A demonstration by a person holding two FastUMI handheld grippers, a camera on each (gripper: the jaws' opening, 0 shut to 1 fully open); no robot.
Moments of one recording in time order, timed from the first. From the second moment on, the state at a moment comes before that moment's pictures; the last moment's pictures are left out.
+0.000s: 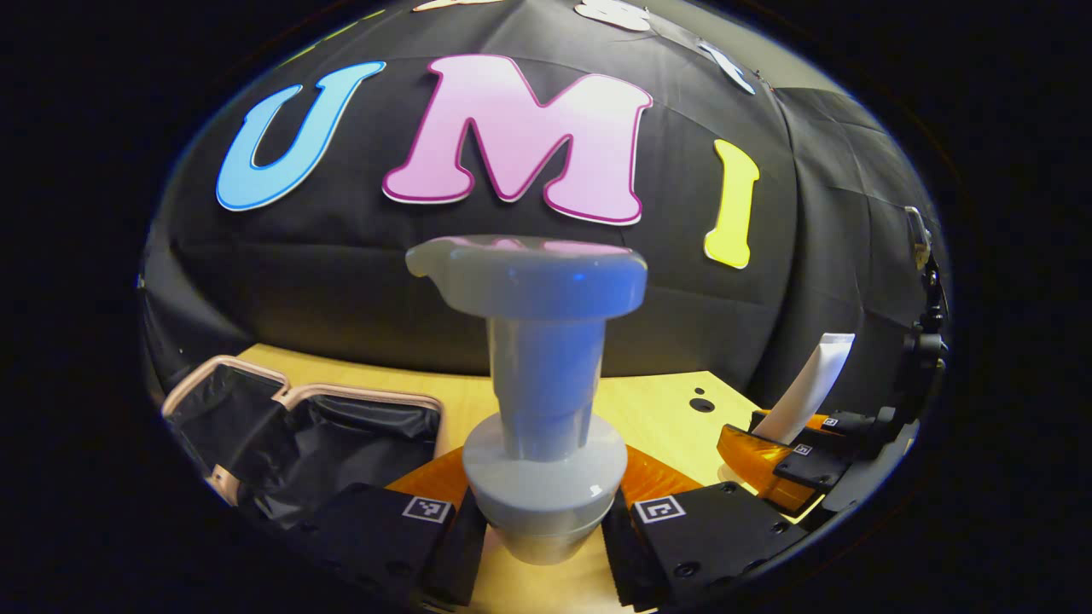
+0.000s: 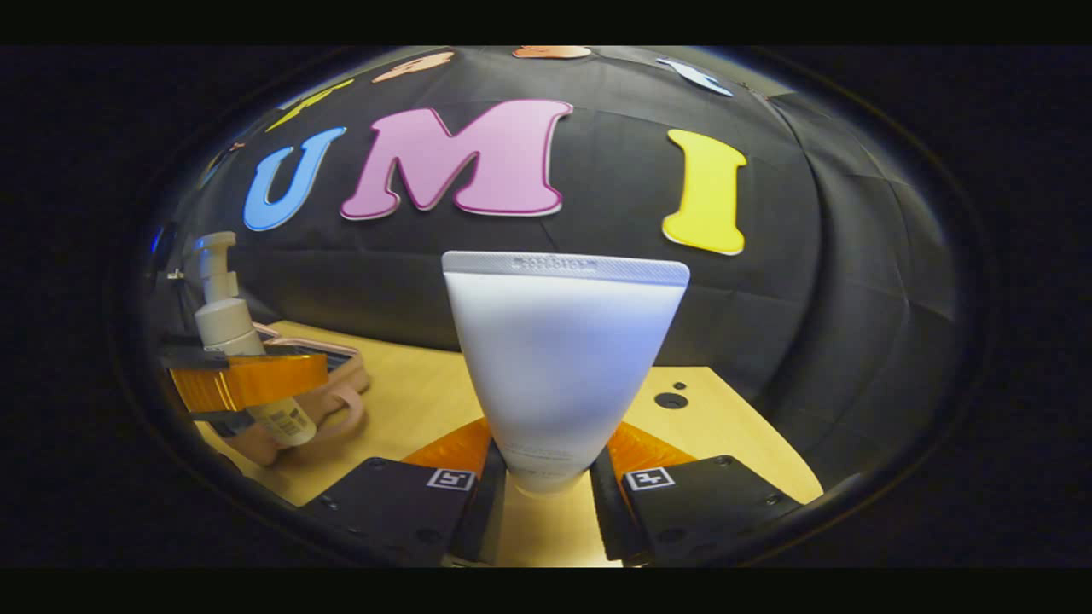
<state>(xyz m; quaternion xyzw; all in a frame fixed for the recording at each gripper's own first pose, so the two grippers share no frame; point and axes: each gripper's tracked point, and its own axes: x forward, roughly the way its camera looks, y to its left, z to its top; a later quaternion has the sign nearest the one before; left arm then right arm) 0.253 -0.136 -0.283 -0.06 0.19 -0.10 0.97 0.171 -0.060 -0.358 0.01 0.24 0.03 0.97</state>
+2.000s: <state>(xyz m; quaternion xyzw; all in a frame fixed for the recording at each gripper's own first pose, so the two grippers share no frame) 0.232 0.101 -0.297 -0.07 0.37 -0.03 0.93 0.169 0.209 -0.341 0.07 0.32 0.15 0.93</state>
